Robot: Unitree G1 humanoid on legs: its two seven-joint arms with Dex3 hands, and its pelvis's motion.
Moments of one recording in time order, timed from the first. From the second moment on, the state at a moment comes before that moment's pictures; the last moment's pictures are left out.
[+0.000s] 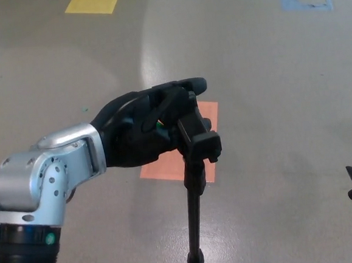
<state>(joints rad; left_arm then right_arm) -0.65 0.26 0.01 0.09 -0.48 0.90 -0.58 -0.69 -0.46 0.00 1.29 -0.16 -0.09 0.11</state>
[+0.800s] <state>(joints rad) -0.59 0.45 0.12 0.49 -0.48 0.68 -0.79 -0.69 -0.47 0.01 1.29 -0.16 -0.07 0.12</state>
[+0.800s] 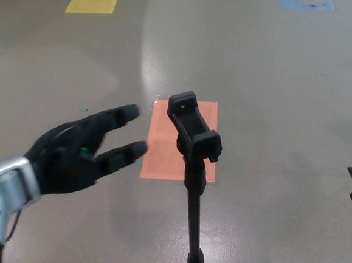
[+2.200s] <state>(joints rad) -0.28 0.49 -0.10 1.00 -0.17 0.19 -0.40 -0.46 -0.44 0.02 1.29 -0.16 -0.07 0.13</state>
